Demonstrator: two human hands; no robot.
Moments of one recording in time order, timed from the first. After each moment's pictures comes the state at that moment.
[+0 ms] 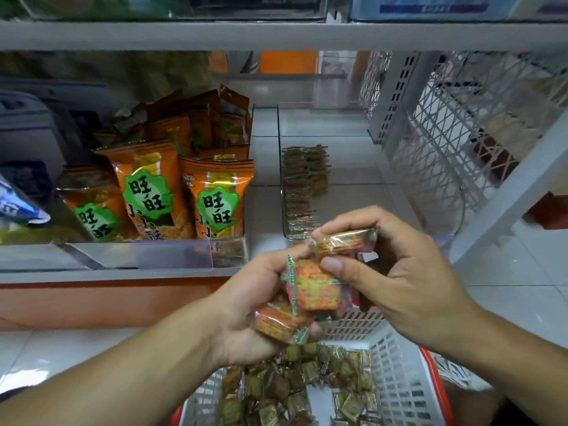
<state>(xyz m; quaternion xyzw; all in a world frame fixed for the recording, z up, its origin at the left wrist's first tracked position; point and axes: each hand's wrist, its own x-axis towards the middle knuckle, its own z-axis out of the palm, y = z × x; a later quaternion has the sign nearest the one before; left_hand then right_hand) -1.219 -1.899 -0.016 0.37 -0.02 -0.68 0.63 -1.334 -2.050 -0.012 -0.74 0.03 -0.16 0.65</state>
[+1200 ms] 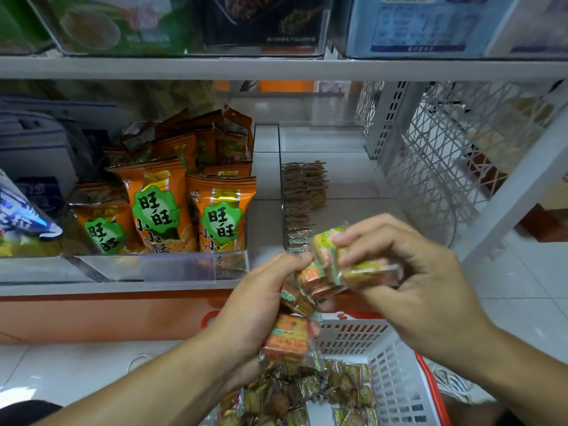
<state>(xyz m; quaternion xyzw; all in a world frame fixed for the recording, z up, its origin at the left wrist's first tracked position) -1.229 -1.901 -0.024 0.50 -0.05 -0.49 0.71 -1.338 -2.050 0.005 -0.83 -0.02 -0.32 0.46</state>
